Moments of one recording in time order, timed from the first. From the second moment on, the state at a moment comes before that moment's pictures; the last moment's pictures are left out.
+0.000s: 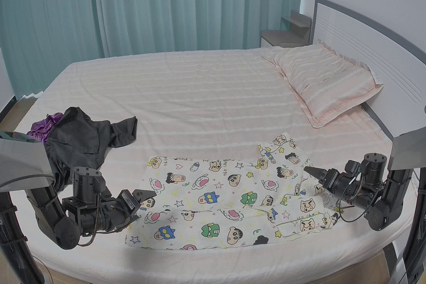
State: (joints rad) left arm -0.25 2.04 -0.28 -1.12 -0.23 -1.00; right arm 0.12 2.24 -0.33 -1.55 0.32 0.69
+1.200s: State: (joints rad) left arm -0.08 2.48 -1.31 -0.57 -0.01 -0.66; right arm 0.23 2.24 -0.33 -1.55 0.17 0.69
